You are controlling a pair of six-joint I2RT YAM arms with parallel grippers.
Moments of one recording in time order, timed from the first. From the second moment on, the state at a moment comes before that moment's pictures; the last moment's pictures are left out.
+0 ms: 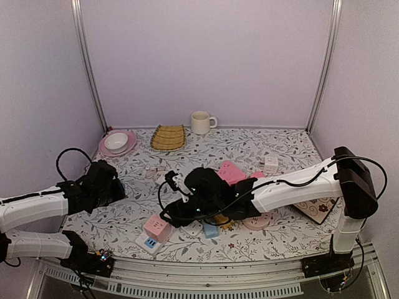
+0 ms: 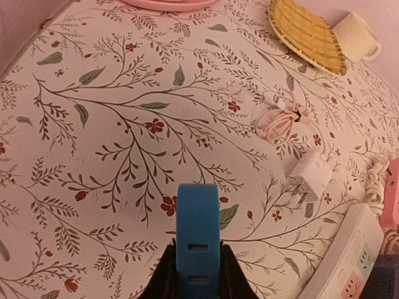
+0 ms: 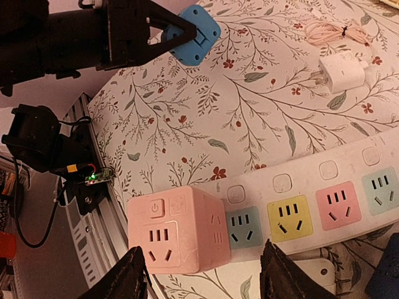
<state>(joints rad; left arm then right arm) -0.60 0.98 0.47 -0.31 -0.44 -0.82 1.26 1.90 1.27 0.03 -0.03 0.53</state>
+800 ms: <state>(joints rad) -0.51 1.02 0.43 -0.19 -0.28 -0.72 1.26 1.85 1.23 0.04 0.00 0.53</state>
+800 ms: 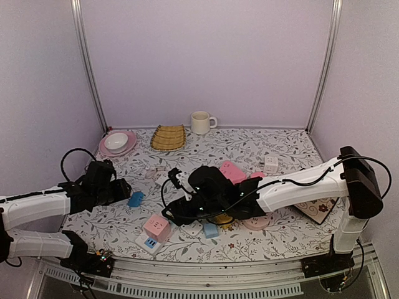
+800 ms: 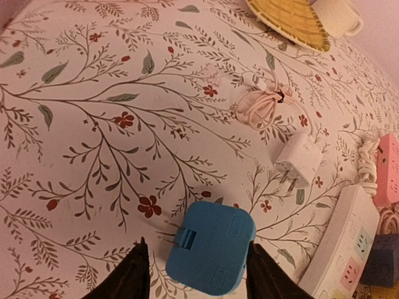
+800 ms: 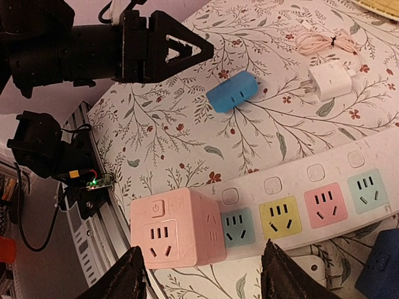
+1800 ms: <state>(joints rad) -0.83 0.77 0.42 -0.24 -0.15 -0.76 1.25 1.82 1.17 0.05 0.07 0.52</state>
